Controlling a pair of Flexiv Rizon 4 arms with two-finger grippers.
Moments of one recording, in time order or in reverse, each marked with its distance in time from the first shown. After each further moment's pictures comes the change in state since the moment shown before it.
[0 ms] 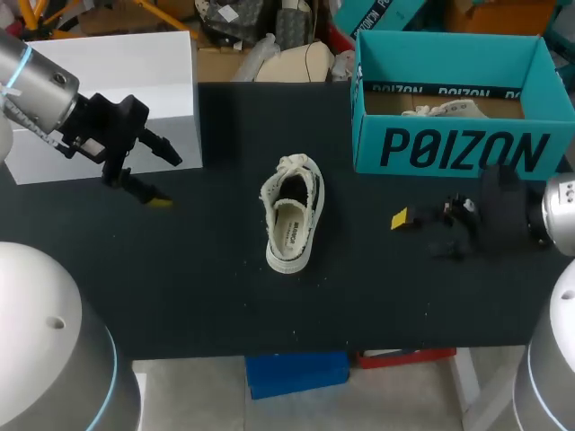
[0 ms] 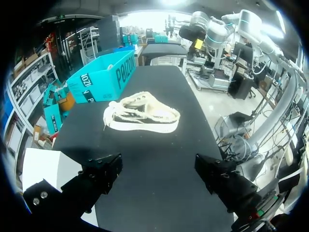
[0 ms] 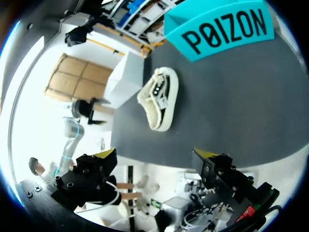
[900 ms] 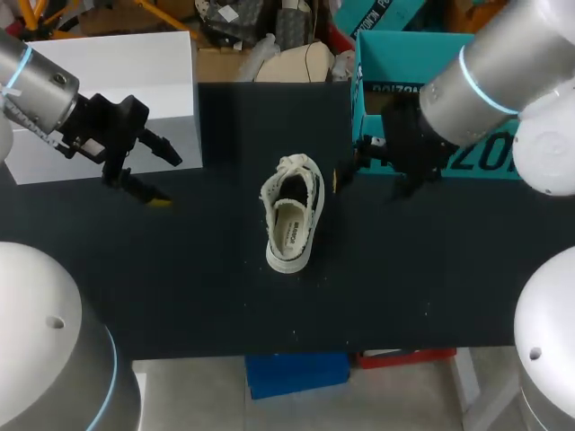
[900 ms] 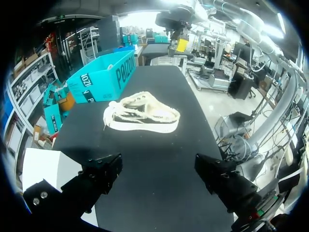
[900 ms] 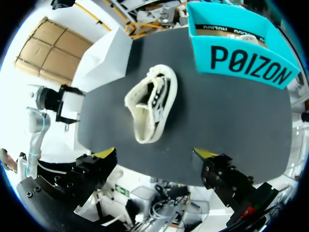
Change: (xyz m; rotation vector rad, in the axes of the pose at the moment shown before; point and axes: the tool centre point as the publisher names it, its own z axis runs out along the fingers) left arm 0.000 0.000 0.000 0.000 0.000 0.000; right arm 0.042 0.065 0.071 0.197 -0.364 -0.181
